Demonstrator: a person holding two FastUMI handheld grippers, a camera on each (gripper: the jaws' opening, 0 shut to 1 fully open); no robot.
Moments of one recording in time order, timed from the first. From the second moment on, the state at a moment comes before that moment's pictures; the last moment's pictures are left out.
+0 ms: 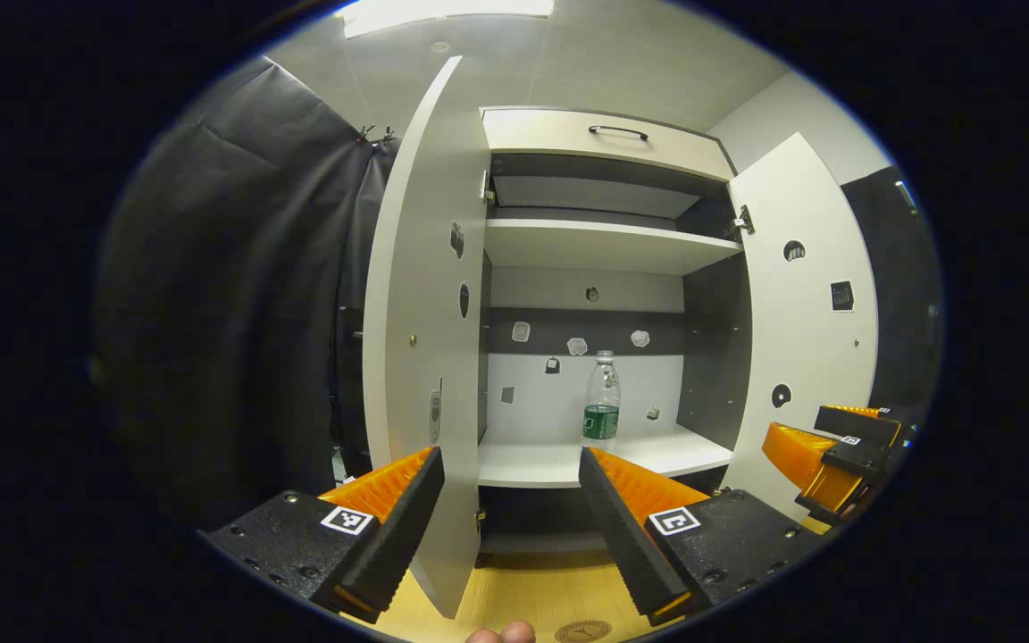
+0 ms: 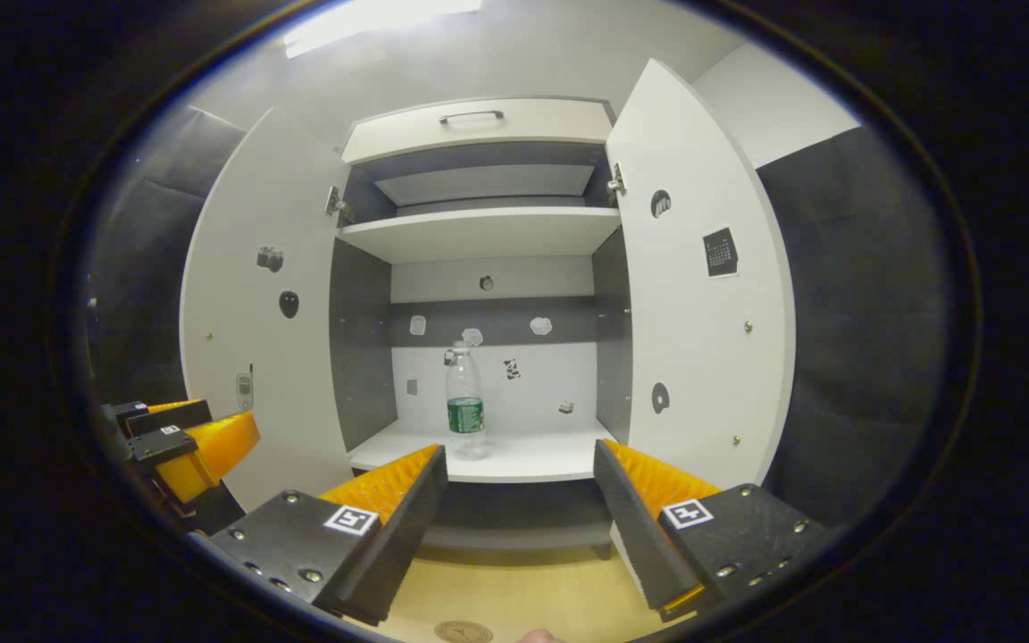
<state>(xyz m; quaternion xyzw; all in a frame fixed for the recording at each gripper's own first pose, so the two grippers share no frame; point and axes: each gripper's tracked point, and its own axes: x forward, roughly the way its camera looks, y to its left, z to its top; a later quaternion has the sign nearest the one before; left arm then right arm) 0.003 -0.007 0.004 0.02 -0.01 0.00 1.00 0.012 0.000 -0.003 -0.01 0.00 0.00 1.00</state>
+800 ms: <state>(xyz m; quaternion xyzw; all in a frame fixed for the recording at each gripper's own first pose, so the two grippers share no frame) 0.063 -0.037 -0.010 0.03 -0.01 -0.02 1.00 0.027 -0.016 -0.008 -0.01 0.01 0.00 1.00</state>
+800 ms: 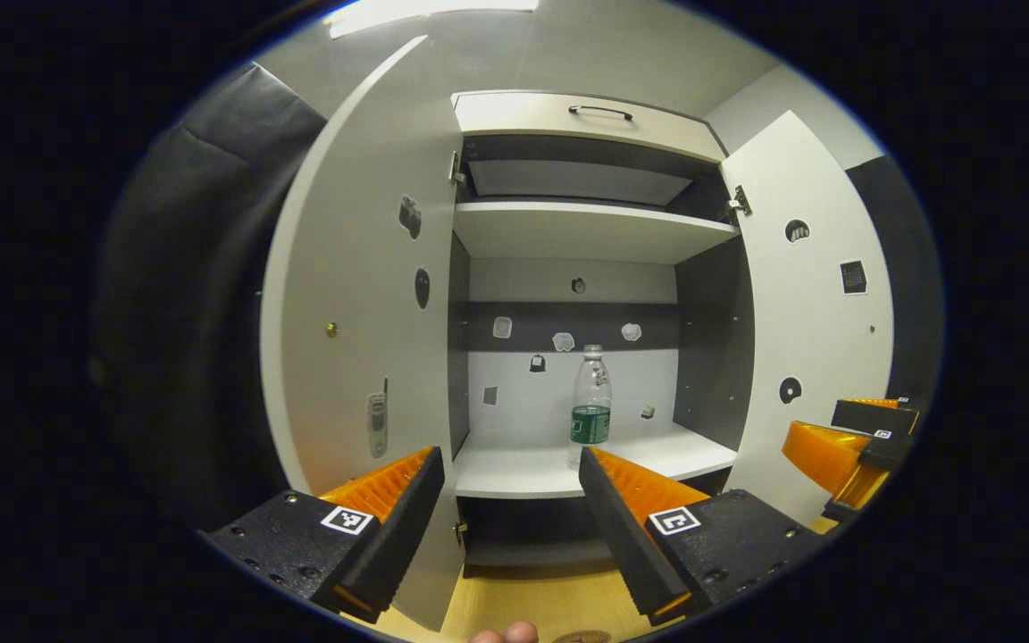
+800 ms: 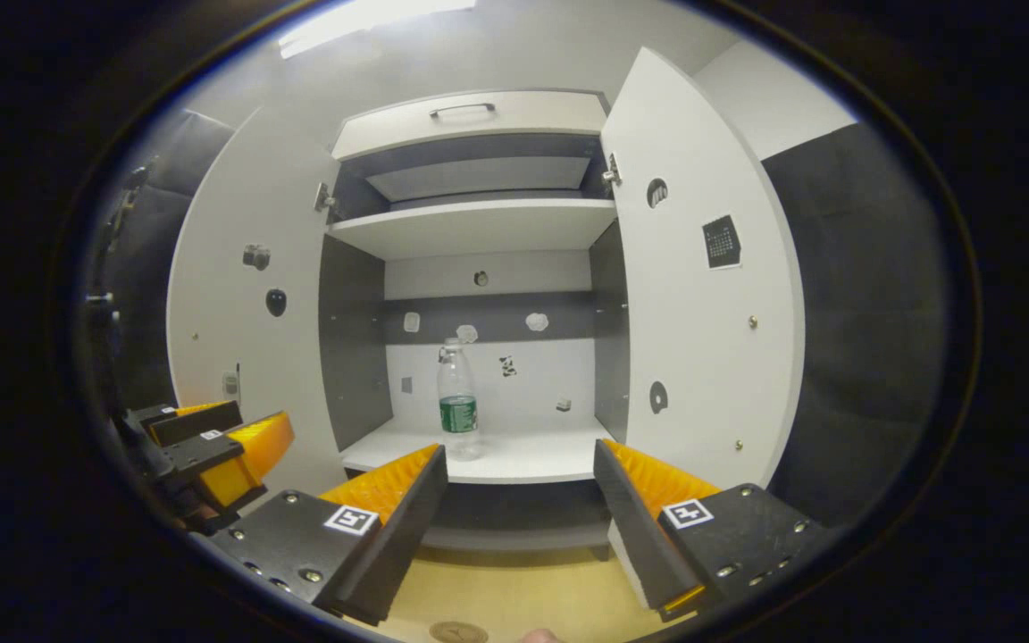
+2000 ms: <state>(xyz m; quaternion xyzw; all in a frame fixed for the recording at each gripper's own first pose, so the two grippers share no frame) 0.288 -0.145 -0.038 0.02 0.00 -0.09 1.00 0.050 -0.059 -0.026 -0.03 0.06 -0.04 1.00</state>
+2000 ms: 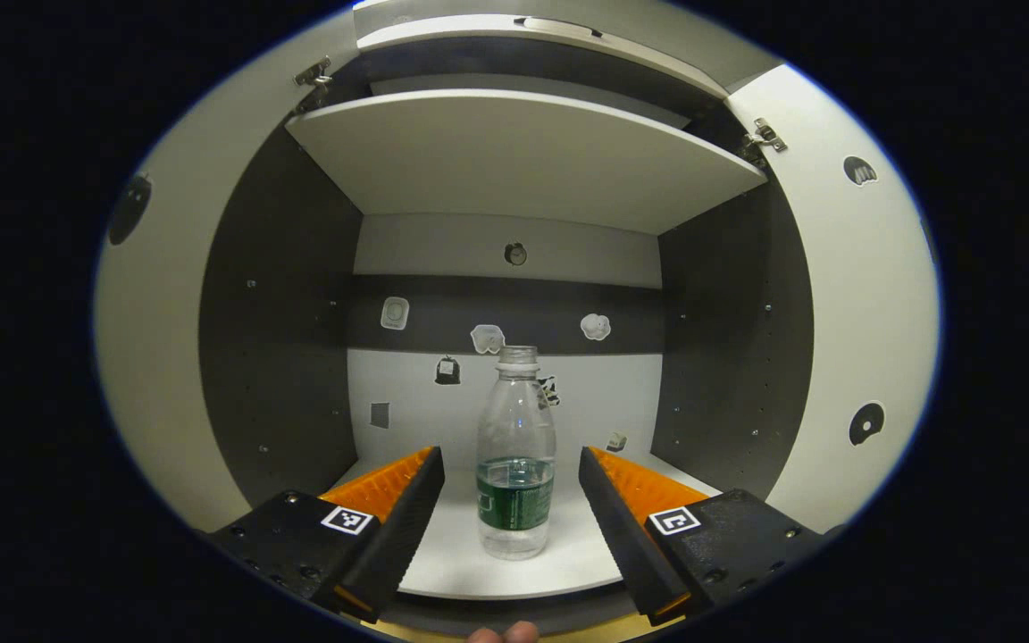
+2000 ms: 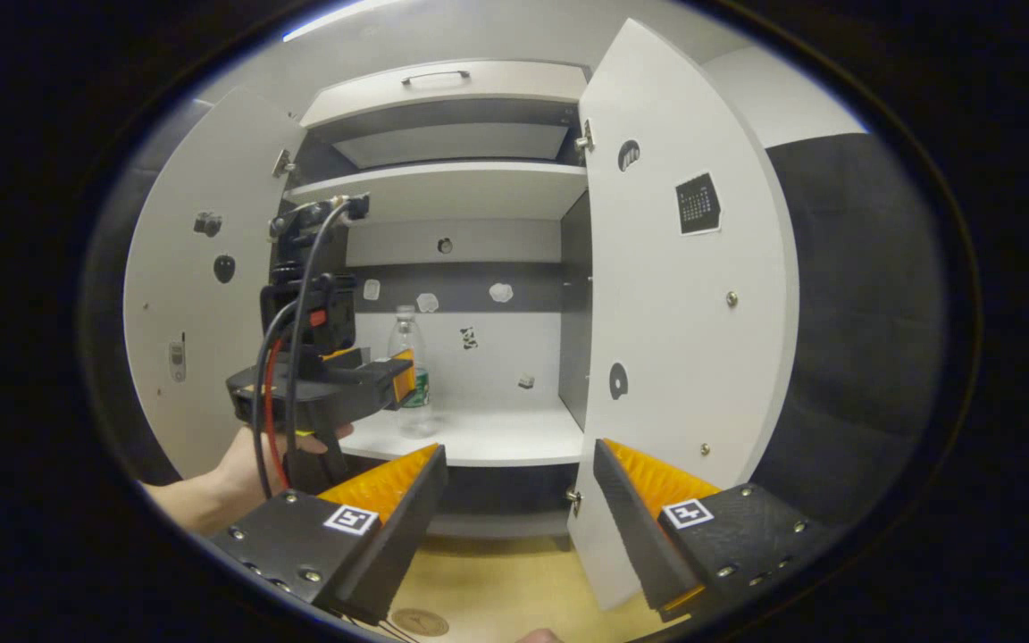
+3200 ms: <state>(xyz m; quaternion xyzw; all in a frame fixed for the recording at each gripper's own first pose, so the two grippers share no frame) 0.264 -0.142 -0.031 0.04 -0.01 -0.07 1.00 0.017 -0.086 -0.045 -0.02 0.09 -0.05 0.99</state>
